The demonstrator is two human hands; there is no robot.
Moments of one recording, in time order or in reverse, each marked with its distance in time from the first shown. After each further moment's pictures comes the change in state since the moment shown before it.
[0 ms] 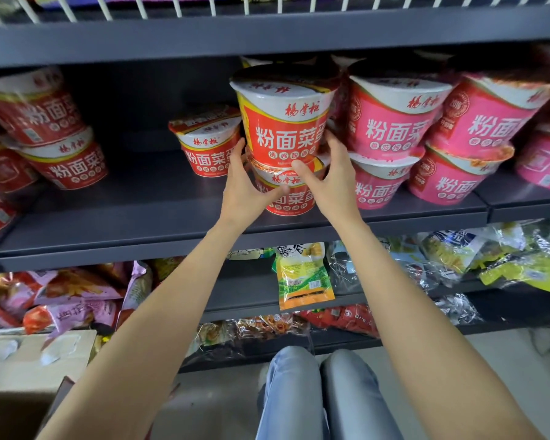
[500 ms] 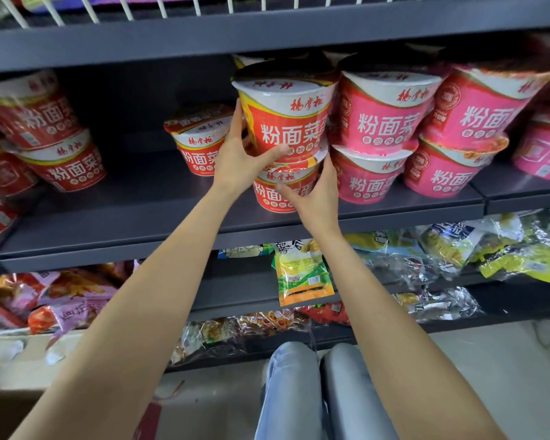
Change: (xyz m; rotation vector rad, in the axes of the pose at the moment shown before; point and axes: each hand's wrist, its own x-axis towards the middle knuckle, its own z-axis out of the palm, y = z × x) left_hand 0.034 0.033 -0.010 -0.013 -0.034 0.010; right_hand -0.027 0.014 0.024 0.191 0.063 0.089
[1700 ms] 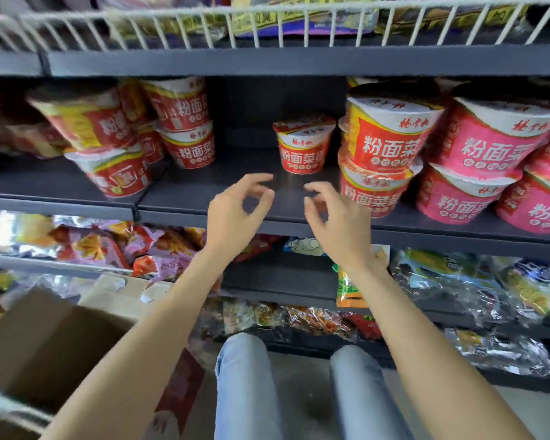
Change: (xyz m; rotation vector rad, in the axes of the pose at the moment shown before) left_hand -0.156 -0.004 -0.144 0.371 0.295 0.124; right_hand -0.084 -0.100 0.054 -0.380 -0.186 -0.551
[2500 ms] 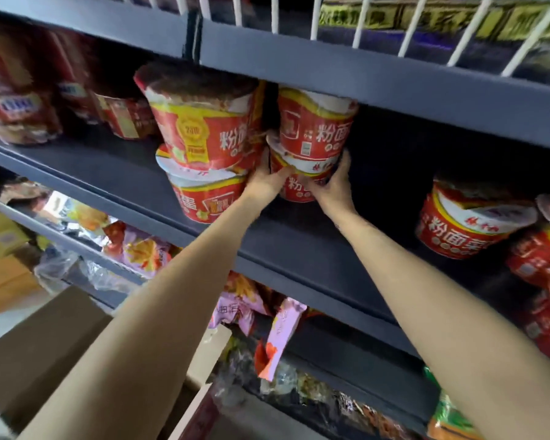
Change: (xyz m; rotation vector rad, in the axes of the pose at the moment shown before) left_hand 0.175 -0.253 -0.058 -0.405 0.036 -0.642; right_hand 0.195 -0.033 0.324 0.602 -0.377 0.445
